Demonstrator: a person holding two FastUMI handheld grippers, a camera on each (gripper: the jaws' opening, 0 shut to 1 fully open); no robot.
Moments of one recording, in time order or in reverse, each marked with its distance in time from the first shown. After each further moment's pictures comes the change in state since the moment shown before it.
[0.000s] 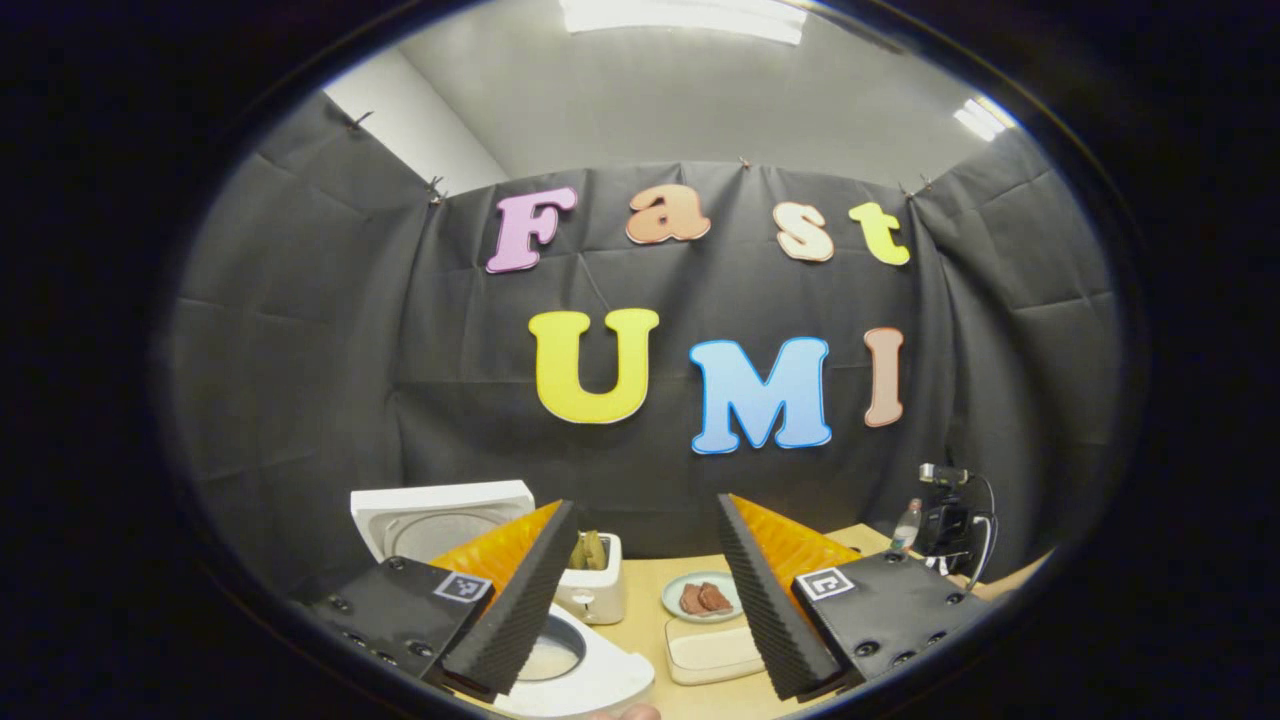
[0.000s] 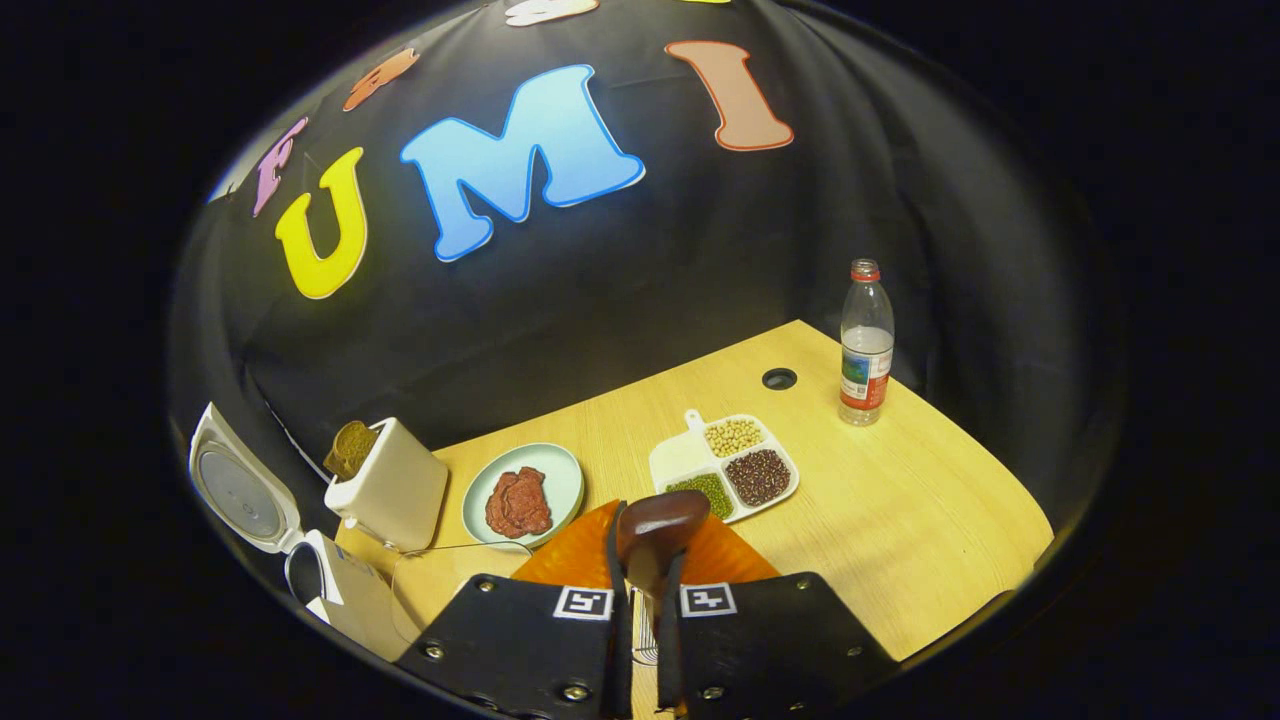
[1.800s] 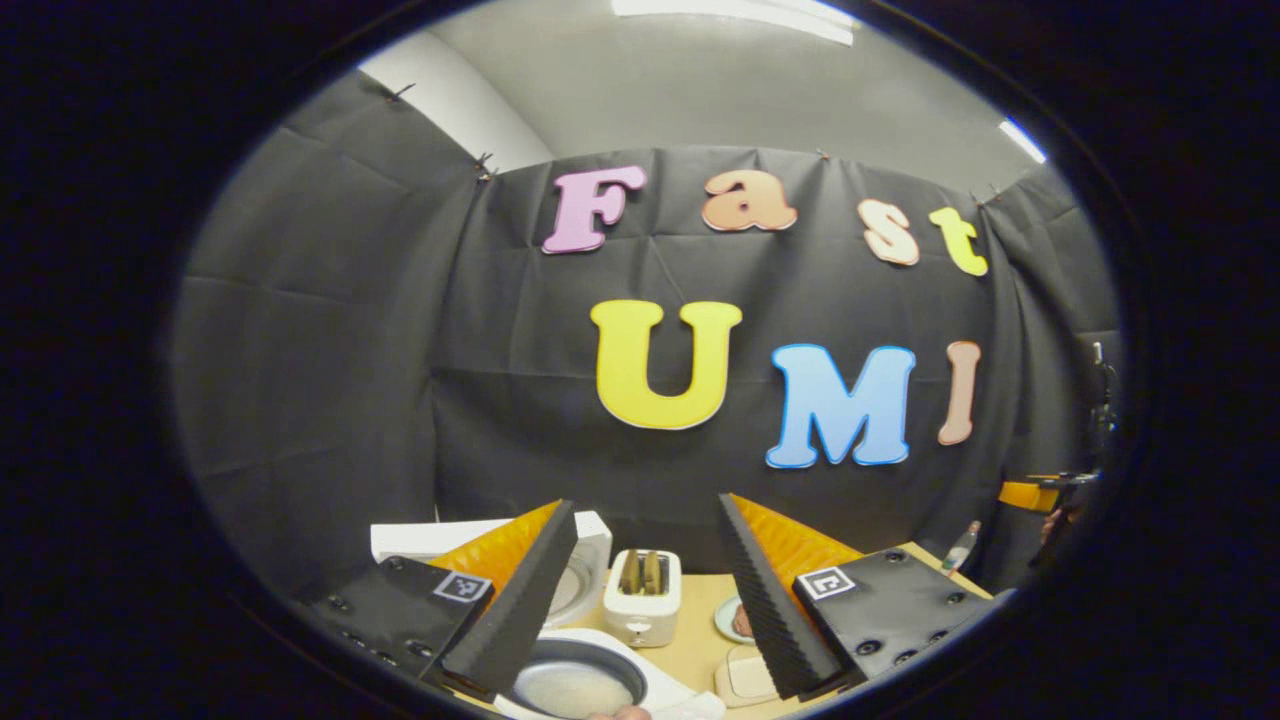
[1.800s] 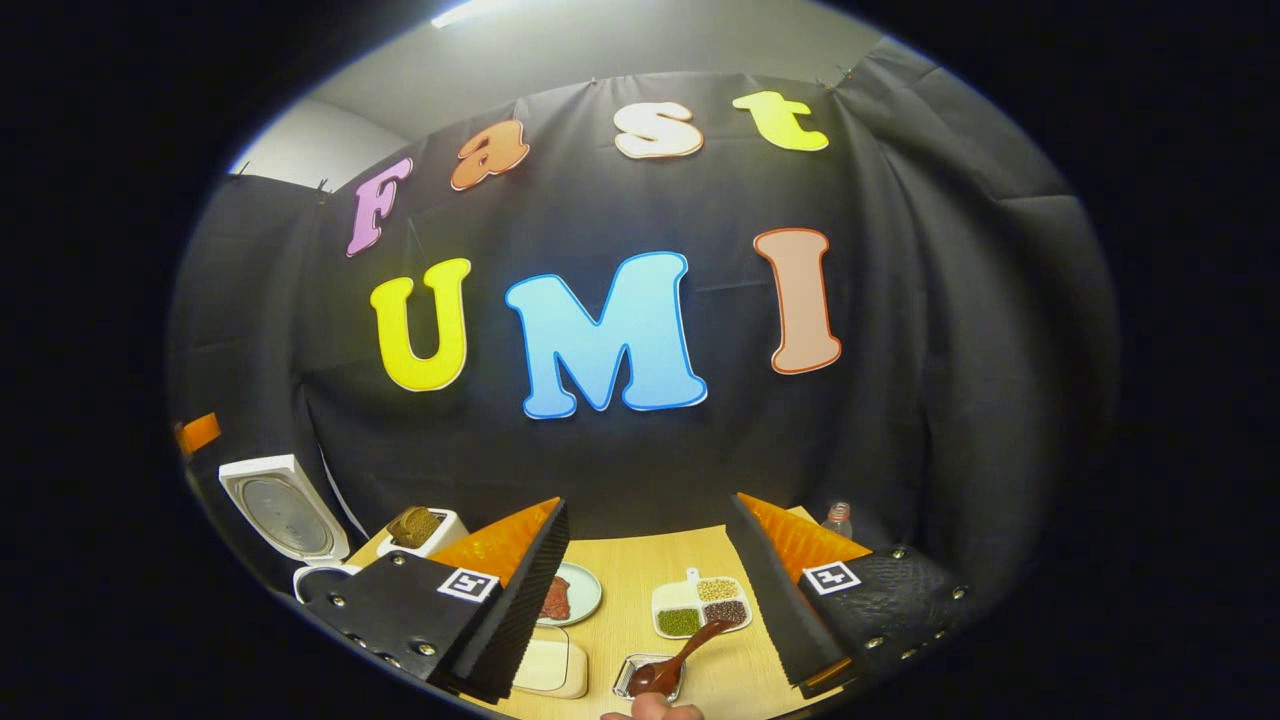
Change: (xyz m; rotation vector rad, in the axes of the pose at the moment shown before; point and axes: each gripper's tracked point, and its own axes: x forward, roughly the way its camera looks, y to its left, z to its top) left arm 0.025 0.037 0.001 -0.076 0.018 0.155; right arm -0.149 0.036 0.181 -0.235 -0.387 0.110
